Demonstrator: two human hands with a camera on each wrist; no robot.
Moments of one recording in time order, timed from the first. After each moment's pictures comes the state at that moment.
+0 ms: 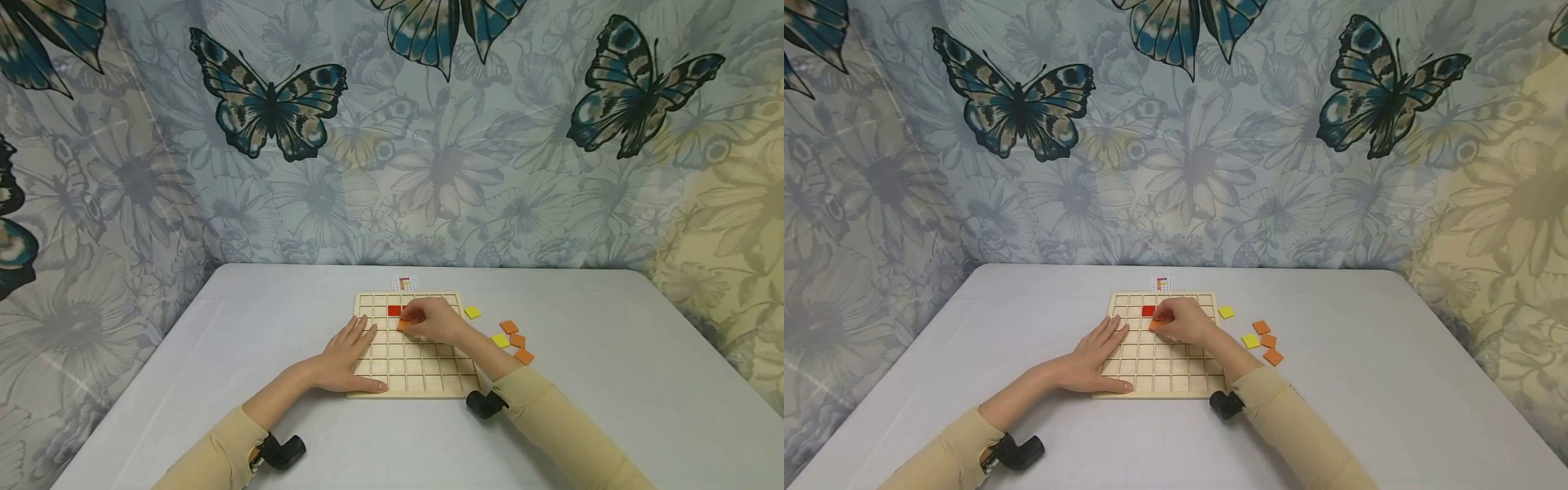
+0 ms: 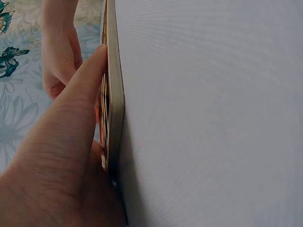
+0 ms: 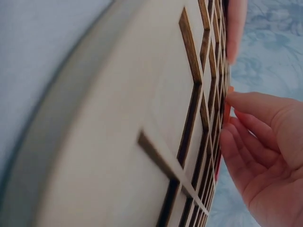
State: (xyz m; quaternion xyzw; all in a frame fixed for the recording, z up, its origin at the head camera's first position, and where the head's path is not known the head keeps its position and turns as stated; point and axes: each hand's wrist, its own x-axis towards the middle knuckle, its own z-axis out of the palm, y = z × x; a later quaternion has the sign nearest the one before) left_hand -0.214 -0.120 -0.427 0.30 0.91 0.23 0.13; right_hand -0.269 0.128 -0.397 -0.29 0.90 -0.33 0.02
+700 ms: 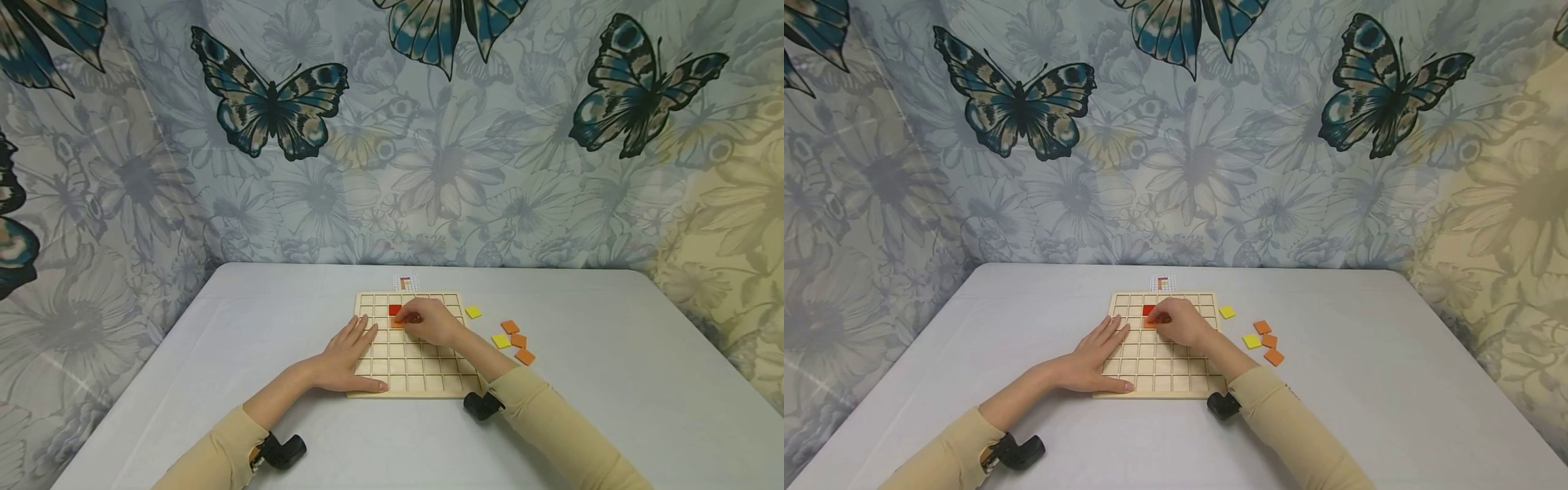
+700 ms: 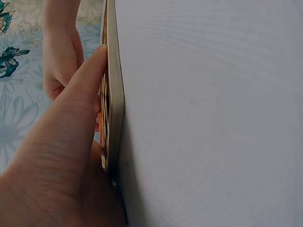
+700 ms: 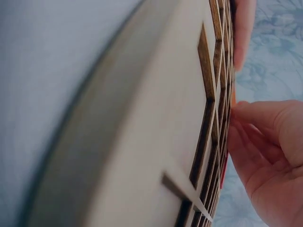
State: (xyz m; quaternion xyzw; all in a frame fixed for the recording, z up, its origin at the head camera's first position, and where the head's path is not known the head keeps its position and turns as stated) left_hand -0.212 -0.120 -0.421 0.30 0.92 0.23 0.13; right_hand -0.270 0.119 -0.401 -0.30 0.90 -0.31 0.02
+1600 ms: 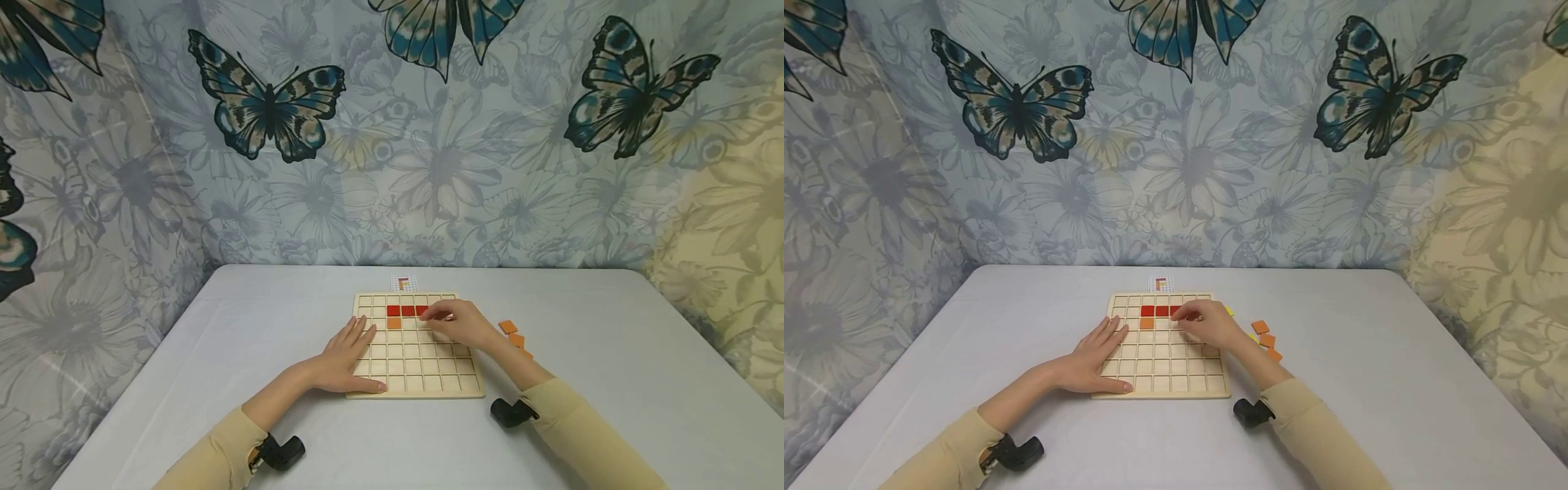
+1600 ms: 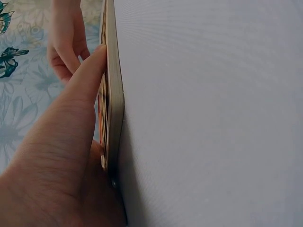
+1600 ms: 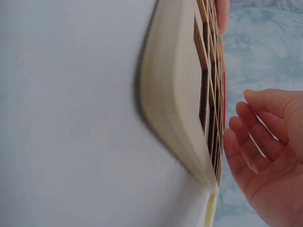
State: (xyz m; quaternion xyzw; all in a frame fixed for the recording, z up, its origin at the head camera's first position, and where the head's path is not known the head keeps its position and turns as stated) left_hand -0.211 -0.118 -0.422 0.30 0.92 0.23 0.14; right_hand -0.260 0.172 -0.401 -0.24 0.89 -0.38 0.02
